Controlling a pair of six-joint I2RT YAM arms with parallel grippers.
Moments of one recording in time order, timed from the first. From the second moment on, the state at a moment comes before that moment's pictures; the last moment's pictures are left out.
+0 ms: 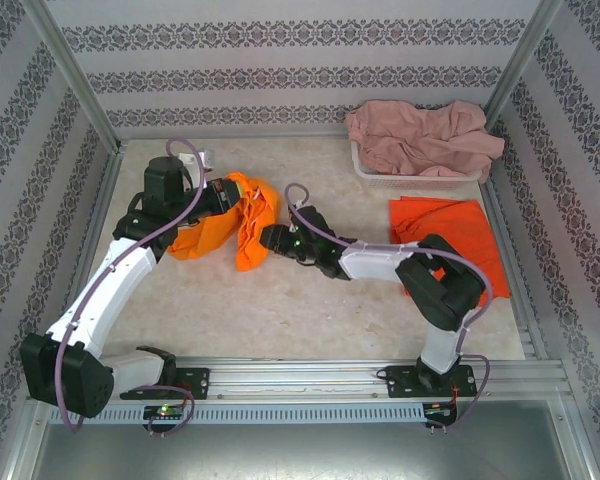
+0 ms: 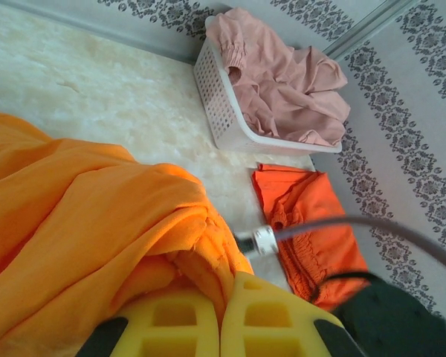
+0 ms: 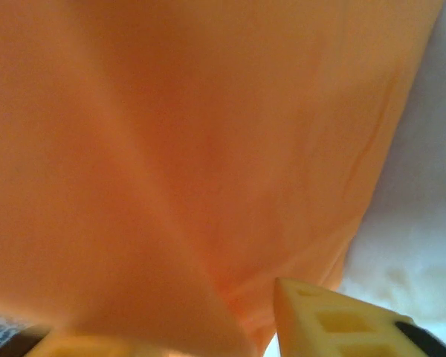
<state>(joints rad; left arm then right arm) -0.22 1.20 1.09 -0.34 0.47 -0.53 0.75 1.84 1.00 0.32 -0.21 1.00</state>
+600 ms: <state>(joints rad) -0.21 0.94 1.02 -0.43 0.24 -0.46 0.44 1.85 1.39 0.08 -0.51 0.93</state>
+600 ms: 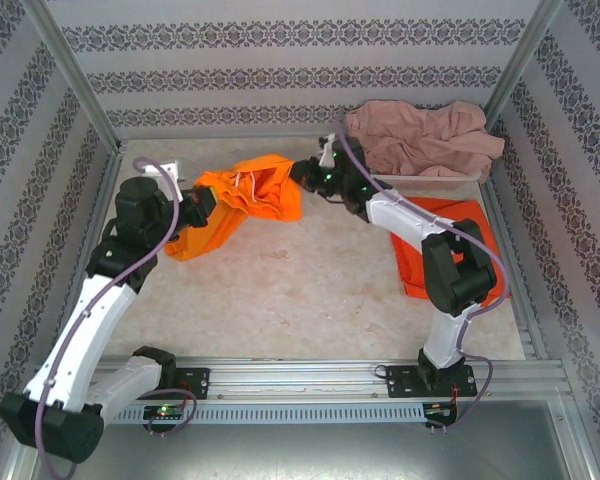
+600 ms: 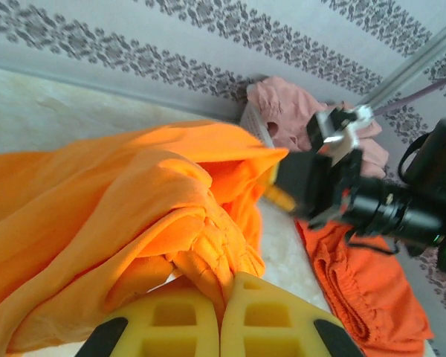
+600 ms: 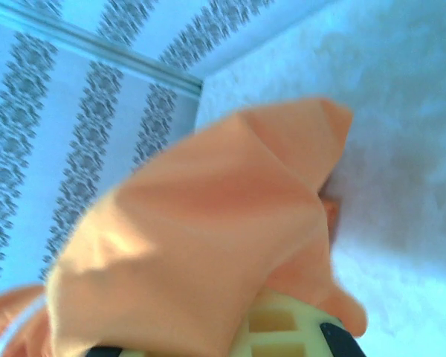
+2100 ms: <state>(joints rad) -0.66 1.19 0.73 0.08 0.29 -0.48 0.17 1.51 1.29 -0.19 -0.76 0.98</state>
